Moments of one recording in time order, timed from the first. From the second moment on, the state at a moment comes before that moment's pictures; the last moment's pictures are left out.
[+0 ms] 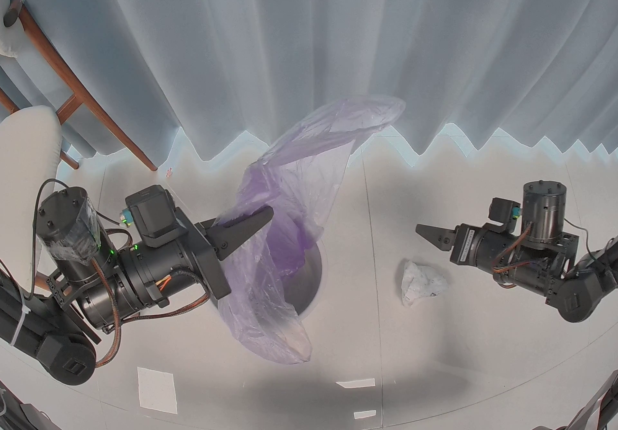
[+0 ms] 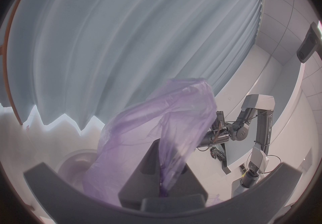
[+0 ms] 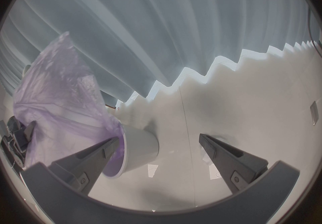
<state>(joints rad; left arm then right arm) -0.52 1.66 -0.44 -1.33 -0.39 -0.23 0.40 1.75 -0.59 -0.80 0.07 0.40</state>
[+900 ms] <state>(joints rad) -0.56 1.74 -0.41 -1.54 -0.34 -0.09 0.45 1.87 -0.60 -0.86 0.00 0.38</state>
